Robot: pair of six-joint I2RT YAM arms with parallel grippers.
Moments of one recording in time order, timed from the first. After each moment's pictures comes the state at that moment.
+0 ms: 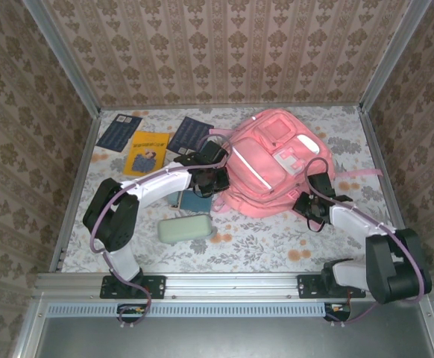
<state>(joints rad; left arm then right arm) -0.76 1.75 1.23 -0.55 0.14 -0.93 0.14 1.23 0.51 -0.37 -0.04 0.71</state>
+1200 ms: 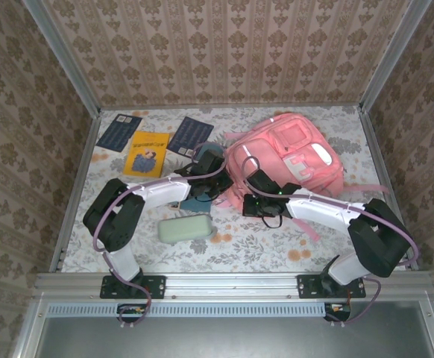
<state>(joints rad) -0.77 1.75 1.05 -0.14 0.12 -1.23 0.72 1.49 0.86 -0.43 -0.02 0.77</state>
